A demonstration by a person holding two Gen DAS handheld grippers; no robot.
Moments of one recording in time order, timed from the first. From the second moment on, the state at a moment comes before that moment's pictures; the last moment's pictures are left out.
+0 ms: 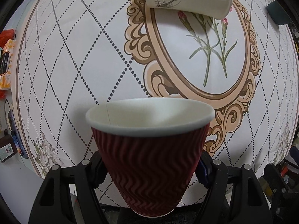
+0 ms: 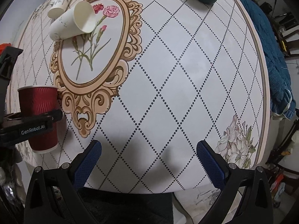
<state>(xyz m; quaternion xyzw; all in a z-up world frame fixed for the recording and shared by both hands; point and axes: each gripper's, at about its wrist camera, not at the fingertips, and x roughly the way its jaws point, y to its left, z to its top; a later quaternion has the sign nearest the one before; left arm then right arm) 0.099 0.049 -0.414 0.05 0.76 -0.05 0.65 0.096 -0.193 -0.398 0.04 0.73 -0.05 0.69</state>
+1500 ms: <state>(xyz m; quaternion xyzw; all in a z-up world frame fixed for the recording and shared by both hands) 0.089 0.105 -0.362 -0.01 0.73 -0.05 0.68 0.115 -0.207 -0.400 0.07 0.73 -0.04 0.68</state>
